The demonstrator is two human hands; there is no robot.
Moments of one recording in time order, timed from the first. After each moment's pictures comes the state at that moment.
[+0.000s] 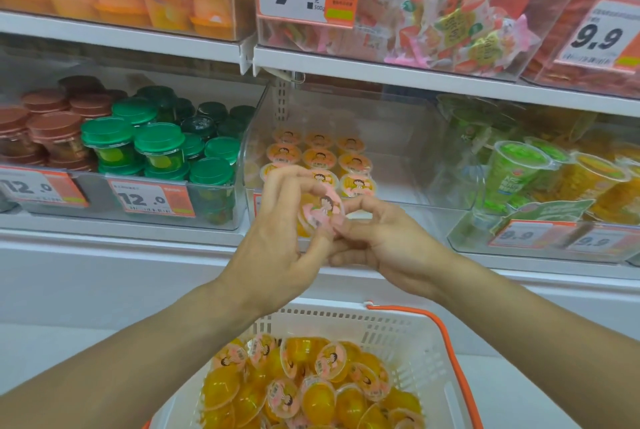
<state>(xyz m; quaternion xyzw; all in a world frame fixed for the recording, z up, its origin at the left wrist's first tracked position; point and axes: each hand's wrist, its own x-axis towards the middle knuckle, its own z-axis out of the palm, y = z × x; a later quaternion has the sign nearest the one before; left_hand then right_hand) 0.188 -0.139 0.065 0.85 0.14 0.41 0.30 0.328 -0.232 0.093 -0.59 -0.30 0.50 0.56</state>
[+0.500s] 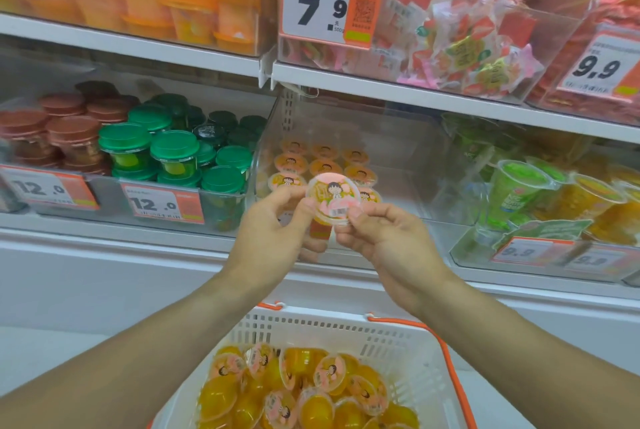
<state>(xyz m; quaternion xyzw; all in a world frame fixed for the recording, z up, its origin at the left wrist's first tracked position) 0.191 -0.125 0.073 0.65 0.27 0.36 0.61 0.310 -0.223 0.093 -0.58 -0.20 0.37 0.70</state>
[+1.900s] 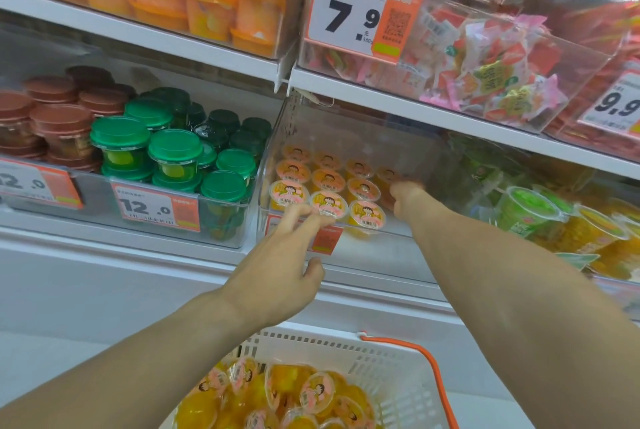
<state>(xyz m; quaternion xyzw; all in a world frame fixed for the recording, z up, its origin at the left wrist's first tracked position) 0.187 -0.101 0.045 0.90 0.20 0.22 0.32 0.492 -0.084 0.053 -0.75 -0.03 0.22 0.62</state>
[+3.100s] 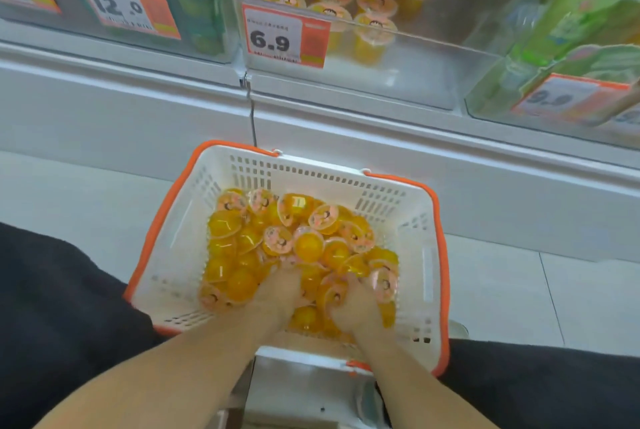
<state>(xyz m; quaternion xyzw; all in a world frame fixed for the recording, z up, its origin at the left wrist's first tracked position) 0.152 -0.280 -0.219 0.87 0.34 -0.27 0.23 0.266 -0.396 -0.223 -0.87 -0.31 0.38 0.11</state>
